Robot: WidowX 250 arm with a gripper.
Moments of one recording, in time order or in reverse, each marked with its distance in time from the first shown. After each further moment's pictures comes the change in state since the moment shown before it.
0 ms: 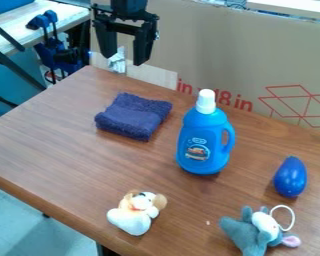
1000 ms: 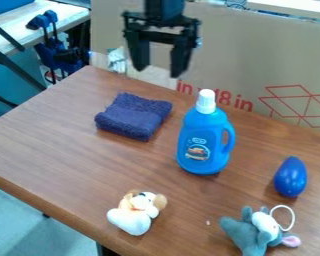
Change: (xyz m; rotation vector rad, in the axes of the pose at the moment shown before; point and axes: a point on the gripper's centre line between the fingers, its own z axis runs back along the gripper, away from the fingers) arm -0.032 -0.078 0.013 -0.074 -0.016 -0.035
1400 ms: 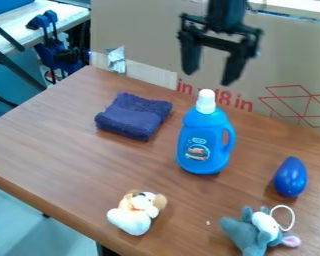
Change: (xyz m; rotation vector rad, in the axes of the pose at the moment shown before) arm 0.020 -0.057 -0.007 0.077 0.077 -0.084
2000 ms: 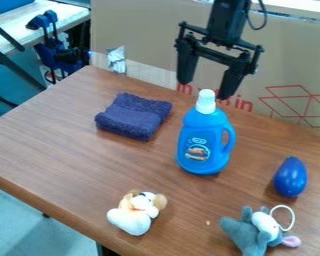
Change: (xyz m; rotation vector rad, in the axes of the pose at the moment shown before) arm -0.014 0.012 -0.011 0.075 0.130 0.085
